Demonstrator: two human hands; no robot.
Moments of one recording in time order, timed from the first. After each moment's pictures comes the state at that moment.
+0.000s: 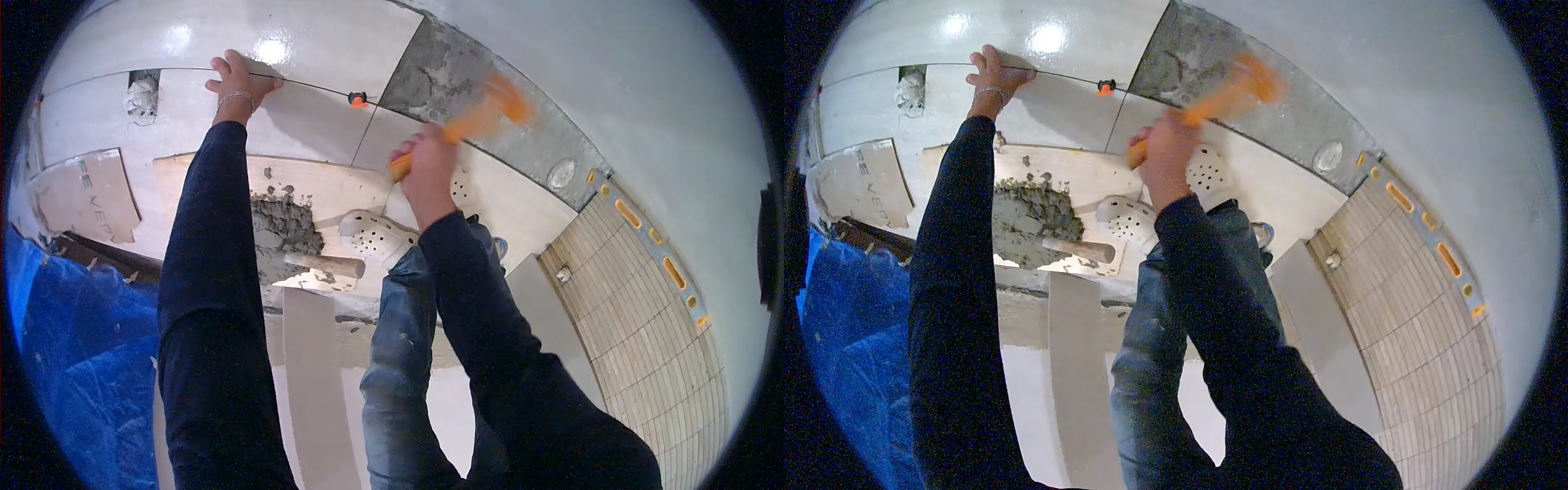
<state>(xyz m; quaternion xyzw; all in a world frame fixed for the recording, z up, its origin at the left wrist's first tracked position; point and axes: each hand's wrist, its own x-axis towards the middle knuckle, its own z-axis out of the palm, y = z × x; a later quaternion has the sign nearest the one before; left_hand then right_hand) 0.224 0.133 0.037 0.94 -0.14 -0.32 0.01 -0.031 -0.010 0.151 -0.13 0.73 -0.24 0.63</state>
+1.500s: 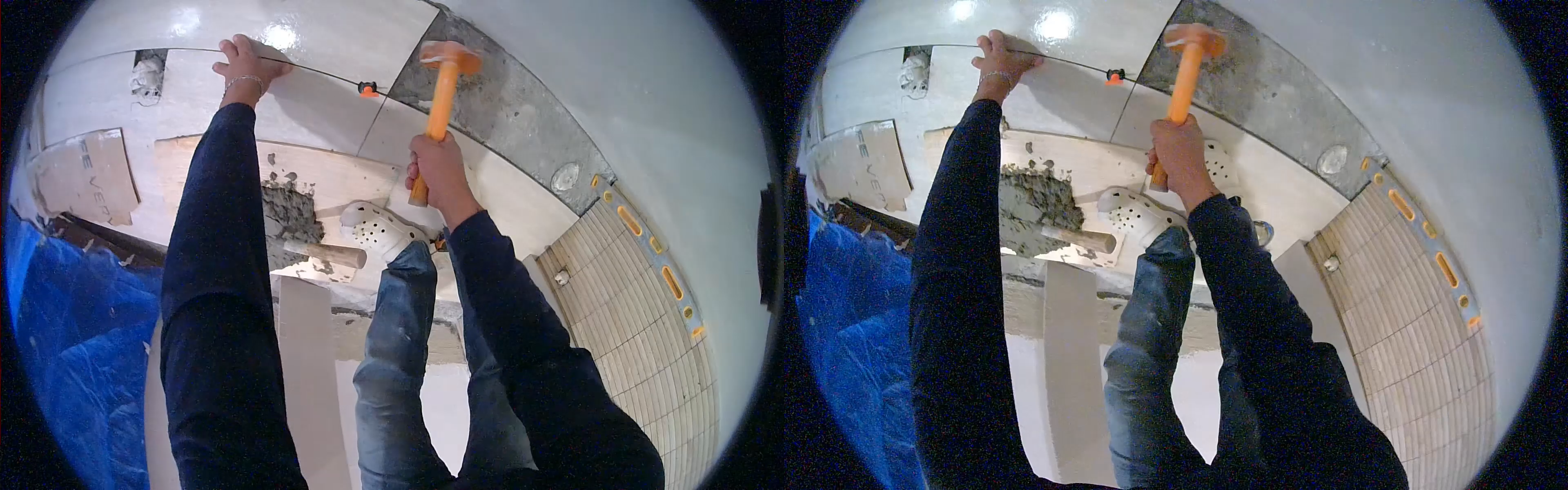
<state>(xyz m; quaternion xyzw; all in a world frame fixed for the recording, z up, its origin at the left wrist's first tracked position) 0.223 0.135 0.035 0.94 -0.14 -0.30 0.00 -0.052 -0.017 0.156 -0.34 0.67 0.12 0.65</state>
